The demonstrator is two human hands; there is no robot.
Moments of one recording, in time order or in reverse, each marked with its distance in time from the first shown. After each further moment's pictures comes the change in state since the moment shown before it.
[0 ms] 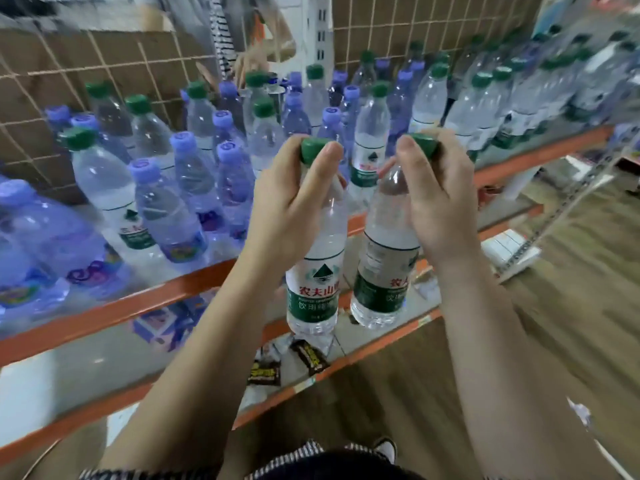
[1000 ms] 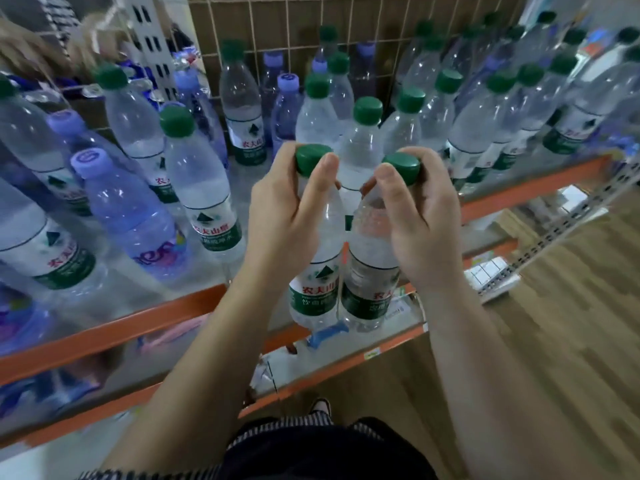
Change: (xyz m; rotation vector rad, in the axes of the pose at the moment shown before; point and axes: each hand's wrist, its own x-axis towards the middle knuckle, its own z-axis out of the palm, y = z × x) left_hand 0.159 -0.088 0.291 0.111 0.090 -0.017; right_hand 0.181 0.199 -0.189 -0.043 -0.096 -0.010
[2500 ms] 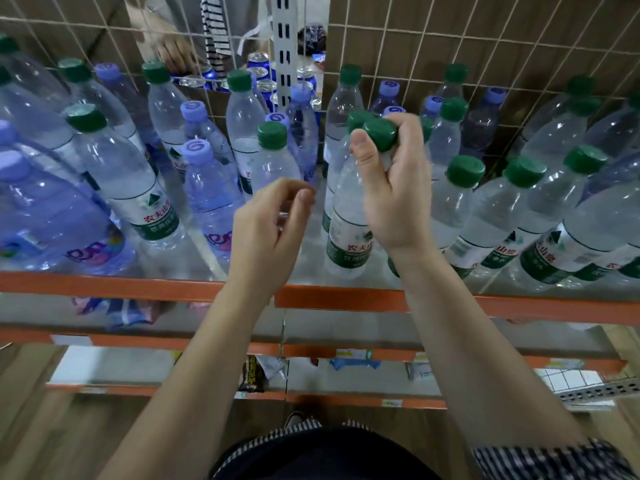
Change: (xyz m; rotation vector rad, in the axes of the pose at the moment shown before) left_hand -0.007 -0.027 -0.049 0.501 0.322 -0.059; right_hand 0.088 0.014 0.094 0.189 -0.253 -0.208
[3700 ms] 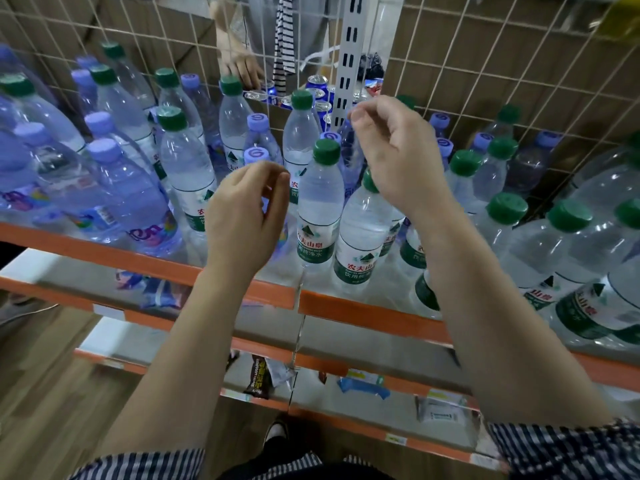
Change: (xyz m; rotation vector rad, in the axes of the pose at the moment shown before) left_hand 0.011 -0.017 -0.055 0.401 0.244 0.040; right_hand 0.050 -0.036 0.026 -0.105 -0.373 0.016
